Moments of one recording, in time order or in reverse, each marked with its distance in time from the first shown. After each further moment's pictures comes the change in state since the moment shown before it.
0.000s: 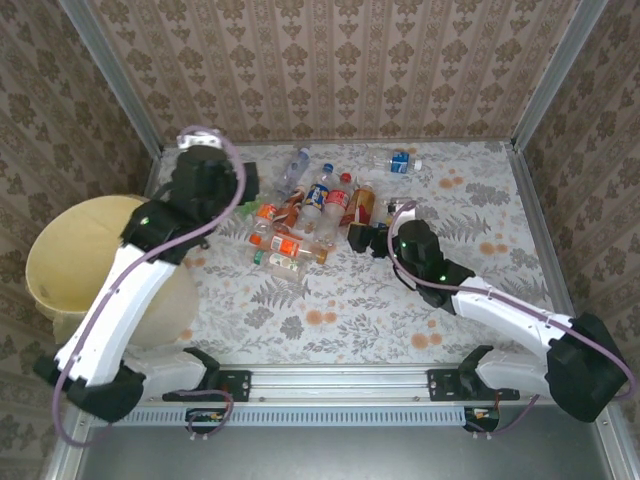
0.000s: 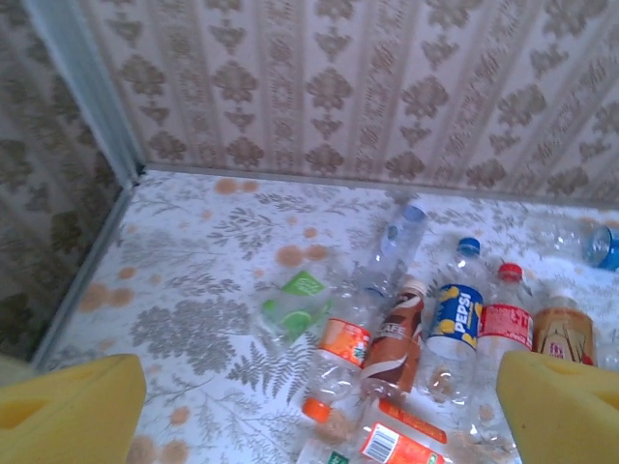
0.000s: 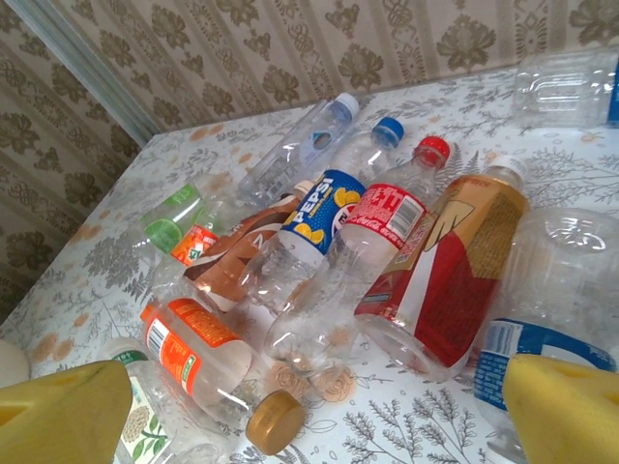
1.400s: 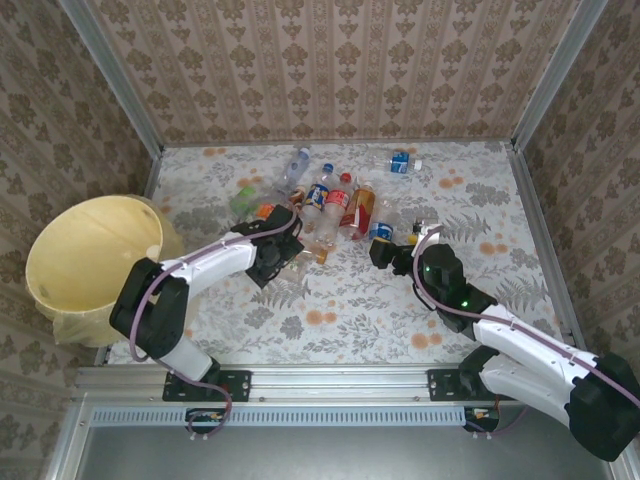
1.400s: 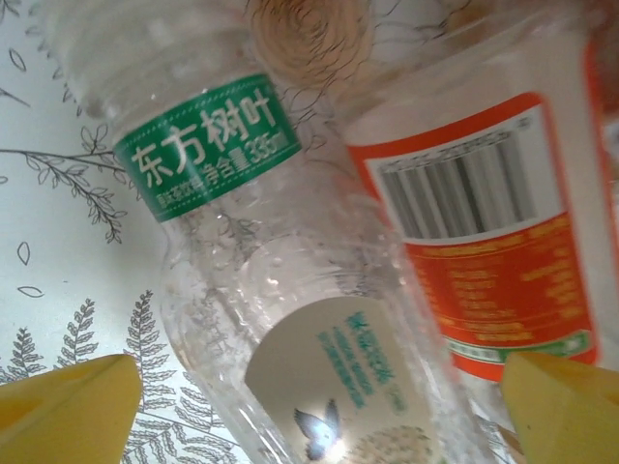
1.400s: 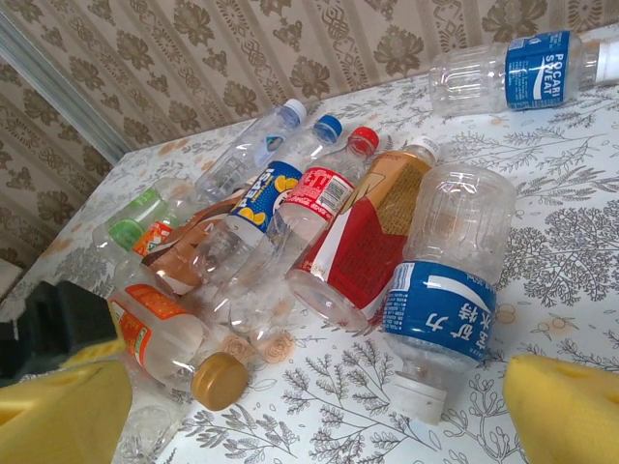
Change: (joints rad) left arm -0.023 0.353 -0.581 0.243 0.371 -0.989; right arm -0.039 -0.227 -0.212 0.008 0.023 0.011
